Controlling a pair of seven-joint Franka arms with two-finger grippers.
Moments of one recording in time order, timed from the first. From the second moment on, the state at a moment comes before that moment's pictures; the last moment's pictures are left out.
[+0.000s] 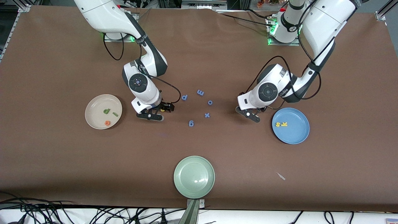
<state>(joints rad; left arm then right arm) 0.07 0.58 -0.54 -2.01 0.27 2.27 -0.11 0.50 0.57 0.04 -1.94 0.06 2.50 0.63</state>
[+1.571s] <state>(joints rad) 0.08 0.51 -0.53 -1.88 0.33 1.99 -0.07 0.51 0.53 -0.05 -1.89 0.05 2.37 0.49</state>
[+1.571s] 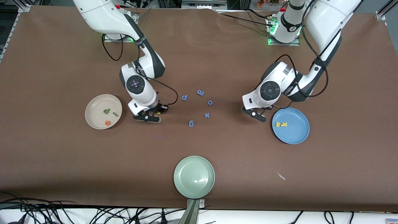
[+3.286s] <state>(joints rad) 0.32 0.59 -0.52 -1.83 0.43 2.04 0.23 0.43 0.44 -0.33 -1.52 0.06 1.62 -0.07</state>
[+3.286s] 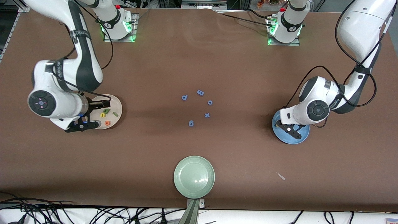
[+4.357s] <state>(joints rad) 0.32 0.48 -0.61 -1.44 0.31 1.65 0.21 0.15 0.14 0.00 -1.66 0.03 1.64 0.04</state>
